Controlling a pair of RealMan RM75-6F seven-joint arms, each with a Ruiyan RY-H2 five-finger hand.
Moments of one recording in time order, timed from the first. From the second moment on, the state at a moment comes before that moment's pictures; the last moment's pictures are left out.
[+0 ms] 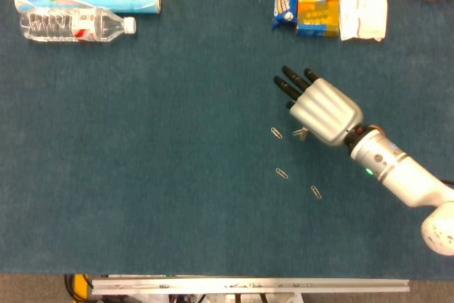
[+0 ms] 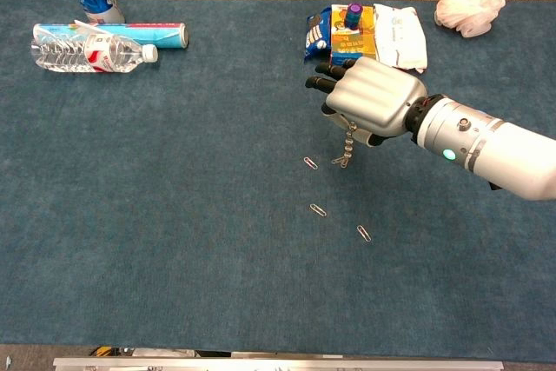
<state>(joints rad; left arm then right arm) 0.01 -1.20 -0.03 -1.14 1.51 1.56 -0.25 0.80 -1.47 0.02 -1.64 -1.23 0.91 -0.91</state>
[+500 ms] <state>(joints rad) 0.01 -1.20 -0.03 -1.12 1.50 1.56 -0.27 0.84 -1.52 0.03 -1.65 -1.19 0.90 -0.95</state>
